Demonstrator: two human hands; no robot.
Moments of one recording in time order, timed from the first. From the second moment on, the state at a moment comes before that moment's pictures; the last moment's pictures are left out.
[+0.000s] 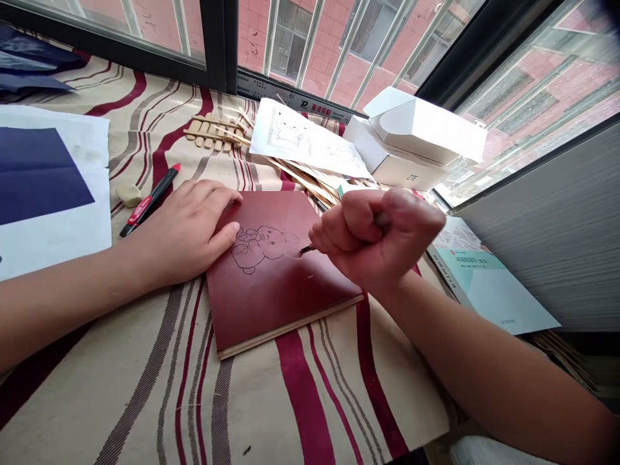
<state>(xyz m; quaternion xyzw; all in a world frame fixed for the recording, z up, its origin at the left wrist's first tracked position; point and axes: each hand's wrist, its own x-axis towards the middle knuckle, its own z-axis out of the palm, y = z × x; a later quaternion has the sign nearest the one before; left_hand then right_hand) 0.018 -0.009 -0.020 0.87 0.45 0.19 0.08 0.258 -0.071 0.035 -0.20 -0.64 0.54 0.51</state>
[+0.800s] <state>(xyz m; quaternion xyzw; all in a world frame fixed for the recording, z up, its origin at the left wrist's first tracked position) 0.015 -0.006 -0.021 0.87 0.45 0.18 0.05 0.272 -0.068 0.034 -0.17 -0.63 0.50 0.57</state>
